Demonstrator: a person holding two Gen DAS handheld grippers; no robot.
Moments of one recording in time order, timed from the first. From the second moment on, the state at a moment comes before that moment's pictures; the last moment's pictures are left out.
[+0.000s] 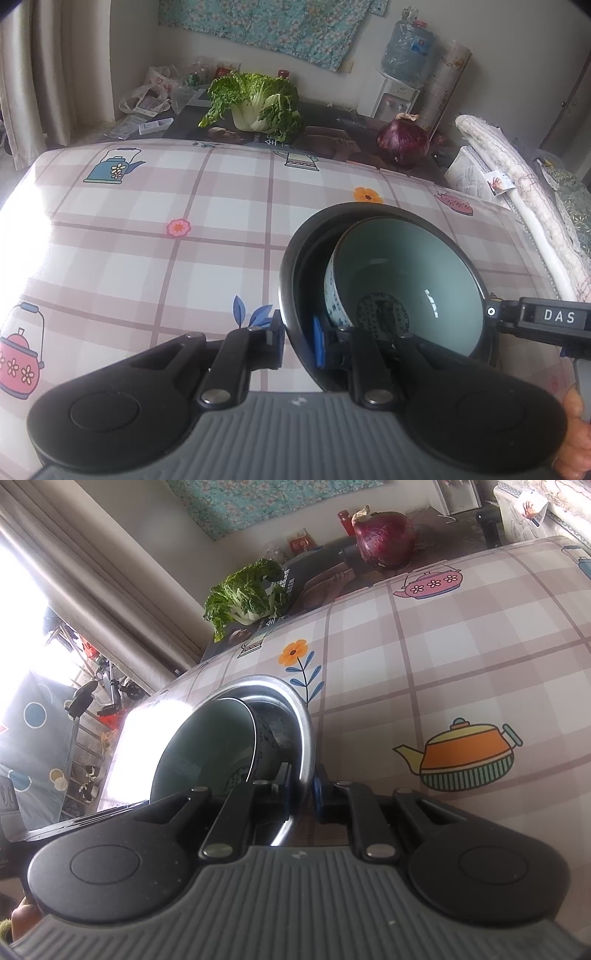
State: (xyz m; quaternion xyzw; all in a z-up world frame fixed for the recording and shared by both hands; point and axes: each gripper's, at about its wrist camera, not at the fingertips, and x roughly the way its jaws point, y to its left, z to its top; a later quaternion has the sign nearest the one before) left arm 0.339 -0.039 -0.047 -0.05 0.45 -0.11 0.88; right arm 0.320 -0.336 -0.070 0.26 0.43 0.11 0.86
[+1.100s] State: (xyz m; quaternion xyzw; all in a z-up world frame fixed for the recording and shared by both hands) left arm 0.333 -0.037 -0.043 -0.08 0.43 -0.11 0.89; right arm 0.321 -0.332 -0.075 0.26 0.43 0.10 0.86
